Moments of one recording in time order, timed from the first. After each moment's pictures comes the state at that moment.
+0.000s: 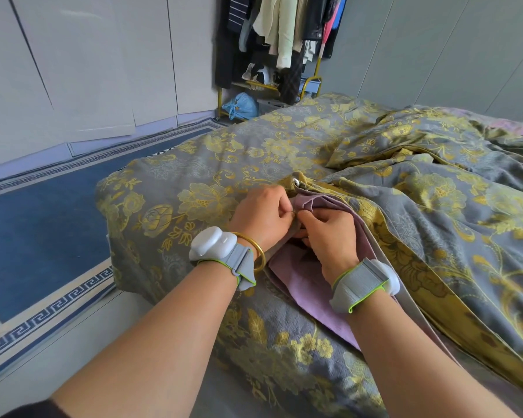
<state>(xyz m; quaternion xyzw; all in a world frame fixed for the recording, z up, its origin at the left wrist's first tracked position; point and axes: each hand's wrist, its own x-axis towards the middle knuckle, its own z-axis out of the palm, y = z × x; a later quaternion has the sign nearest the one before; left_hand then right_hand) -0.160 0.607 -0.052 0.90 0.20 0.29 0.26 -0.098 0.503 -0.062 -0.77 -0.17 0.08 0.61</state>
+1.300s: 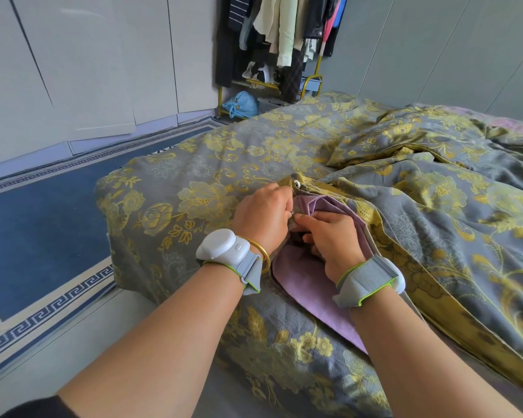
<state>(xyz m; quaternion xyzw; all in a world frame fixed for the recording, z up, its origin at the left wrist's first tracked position) -0.158 0.604 -0.057 0.92 0.16 0.33 0.16 -0.092 0.499 -0.062 -0.74 -0.14 0.17 0.64</state>
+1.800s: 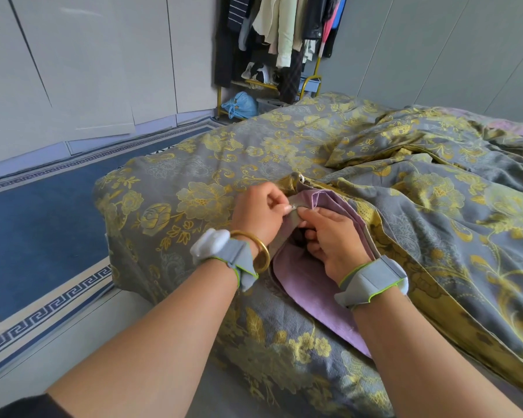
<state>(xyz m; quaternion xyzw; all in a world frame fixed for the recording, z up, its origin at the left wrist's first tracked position) -0.156 0.608 -0.058 0.81 0.23 0.34 0.42 -0.089 0.496 -0.060 -0.66 -0.13 0.24 0.70</state>
